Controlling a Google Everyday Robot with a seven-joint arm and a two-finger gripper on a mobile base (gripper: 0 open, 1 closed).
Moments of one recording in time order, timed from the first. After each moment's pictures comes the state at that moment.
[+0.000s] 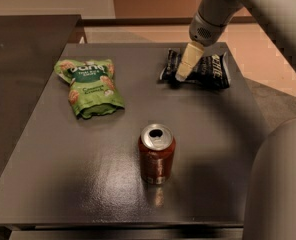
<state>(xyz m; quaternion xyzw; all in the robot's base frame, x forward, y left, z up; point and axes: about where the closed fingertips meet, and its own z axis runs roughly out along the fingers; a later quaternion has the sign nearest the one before) 0.683 -0.136 0.875 -0.53 0.83 0.02 0.17</state>
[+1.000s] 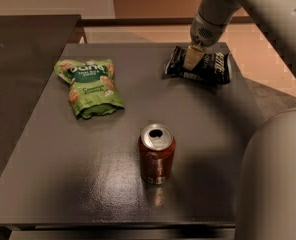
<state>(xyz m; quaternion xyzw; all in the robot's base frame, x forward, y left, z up) 0.682 -0.142 0.869 -0.54 0.83 0.02 0.15</state>
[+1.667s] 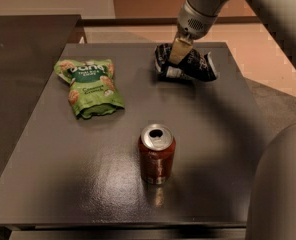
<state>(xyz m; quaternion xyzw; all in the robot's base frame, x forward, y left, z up) 0.659 -0.092 0.905 -0.59 0.78 0.05 0.18</state>
